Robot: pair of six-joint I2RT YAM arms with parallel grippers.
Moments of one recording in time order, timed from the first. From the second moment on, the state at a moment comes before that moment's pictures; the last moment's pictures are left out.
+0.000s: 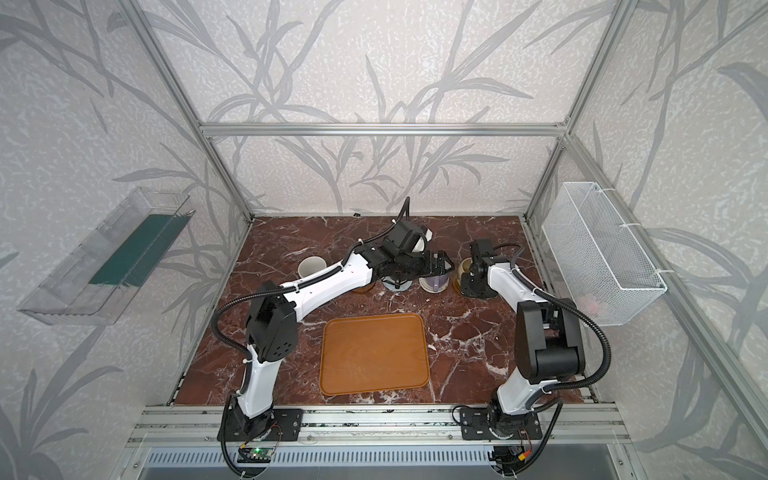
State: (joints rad) left arm -0.82 2.08 1.85 -0.44 0.31 -0.78; right arm 0.08 1.65 1.09 -0.68 0.03 0.21
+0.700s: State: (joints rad) left arm -0.82 2.03 1.77 -0.41 0.30 -0.78; right arm 0.08 1.67 1.10 -0.71 0.04 0.19
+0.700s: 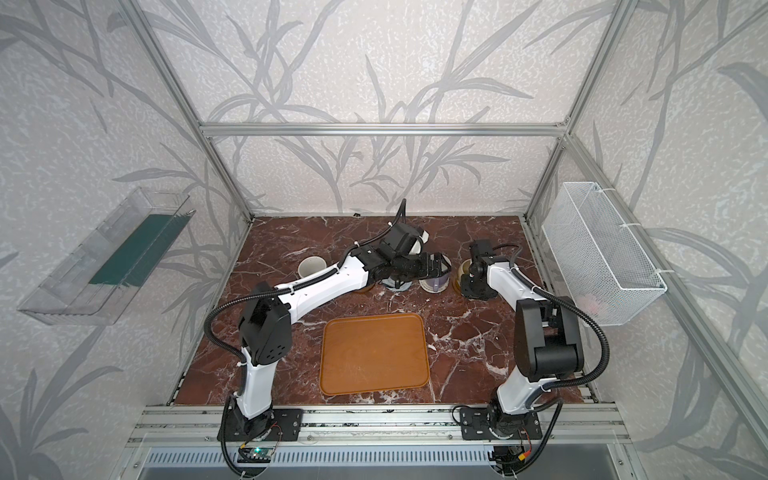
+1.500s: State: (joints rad) left arm -0.81 1.53 1.35 -0.37 -0.05 -0.57; right arm 0.16 1.27 1.04 -0.71 0.06 0.23
